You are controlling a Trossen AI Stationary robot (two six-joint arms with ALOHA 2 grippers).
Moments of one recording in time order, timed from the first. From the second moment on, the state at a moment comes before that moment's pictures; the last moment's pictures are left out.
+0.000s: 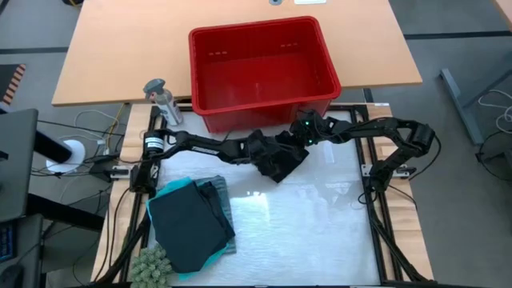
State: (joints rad) left arm 0.16 2.06 1.36 0.00 -0.31 -0.11; right arm -0.56 1.54 0.70 0.06 -0.21 -0.05
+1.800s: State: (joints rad) left arm 0.26 2.11 1.35 0.06 -0.29 -0.14; right arm -0.57 1.54 0.70 0.07 -0.15 0.02
